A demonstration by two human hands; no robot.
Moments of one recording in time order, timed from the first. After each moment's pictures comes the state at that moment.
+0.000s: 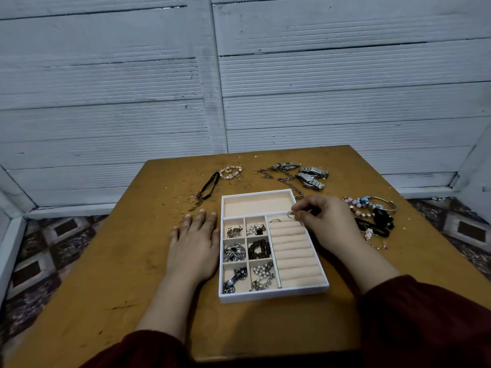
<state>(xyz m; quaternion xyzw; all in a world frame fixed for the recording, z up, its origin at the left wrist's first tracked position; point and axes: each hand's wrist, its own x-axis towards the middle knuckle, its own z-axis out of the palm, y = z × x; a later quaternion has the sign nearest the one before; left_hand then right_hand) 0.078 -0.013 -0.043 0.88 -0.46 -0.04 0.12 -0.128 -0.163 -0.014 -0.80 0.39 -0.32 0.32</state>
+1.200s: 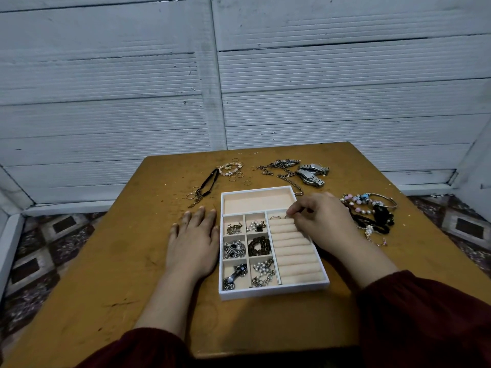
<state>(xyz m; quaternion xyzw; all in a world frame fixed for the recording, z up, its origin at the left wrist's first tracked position) 0.078 -0.014 -0.043 0.88 -0.45 -0.03 0.13 -0.124 -0.156 -0.006 -0.88 0.38 -0.24 0.18</state>
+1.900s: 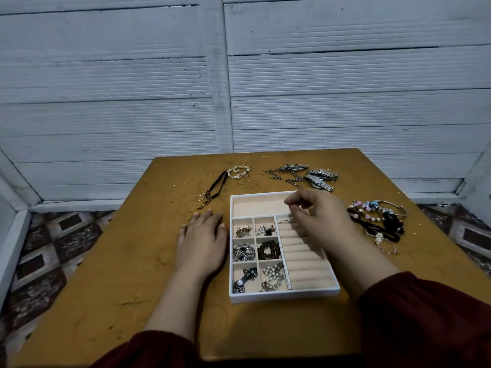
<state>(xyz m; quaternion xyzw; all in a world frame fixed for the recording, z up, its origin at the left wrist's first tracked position) 0.080 -0.014 -0.042 0.87 -0.42 -0.05 0.24 -0.105 -0.142 0.005 -0.80 0.36 -0.30 0.37</state>
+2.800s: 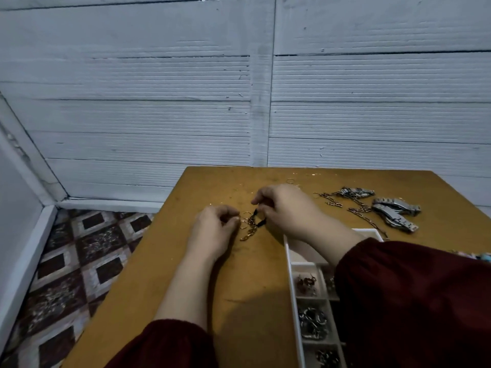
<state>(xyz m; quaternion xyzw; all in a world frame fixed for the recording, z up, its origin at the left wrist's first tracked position) 0.201 -0.055 -0.031 0.83 -0.35 -0.09 0.42 0.088 -0.176 0.009 -0.94 0.24 -0.15 0.19</state>
